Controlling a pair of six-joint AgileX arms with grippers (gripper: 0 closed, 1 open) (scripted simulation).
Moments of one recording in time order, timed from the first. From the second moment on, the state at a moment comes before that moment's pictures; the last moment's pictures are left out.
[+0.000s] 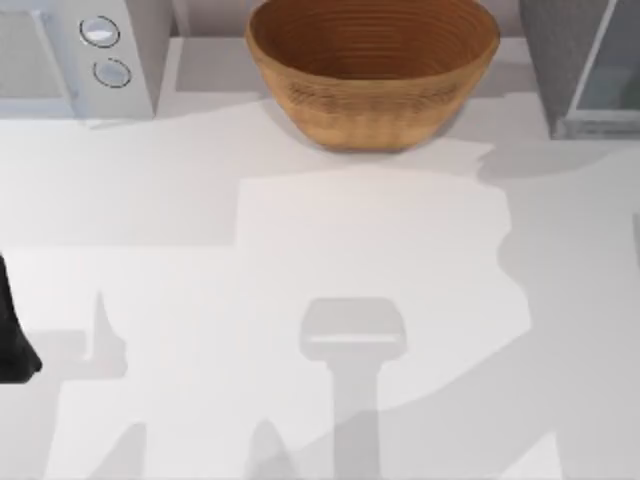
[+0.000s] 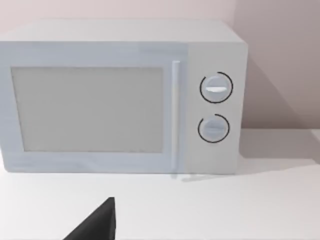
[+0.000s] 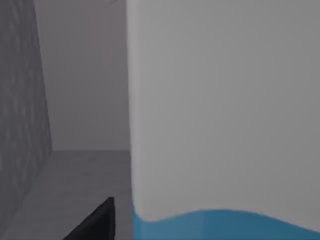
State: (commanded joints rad) left arm 0.00 0.00 0.00 0.00 0.00 0.00; right arm -0.19 2.21 1.11 1.11 -0.16 0.01
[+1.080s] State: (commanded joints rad) left arm 0.00 0.00 0.00 0.00 0.00 0.00; right arm -0.19 2.22 1.12 1.10 -0.16 0.01
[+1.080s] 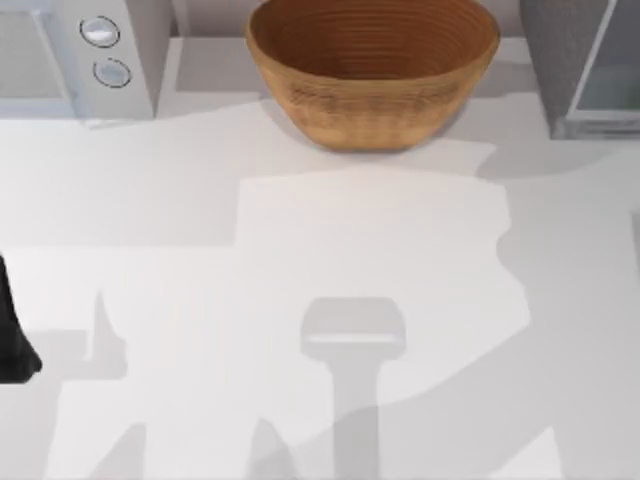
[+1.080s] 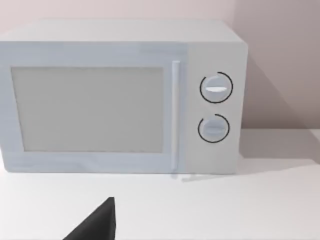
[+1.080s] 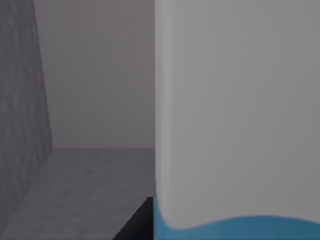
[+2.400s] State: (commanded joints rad) left arm 0.00 0.00 0.00 0.00 0.00 0.00; right arm -0.20 2.09 1.15 0.94 -0.16 0.02
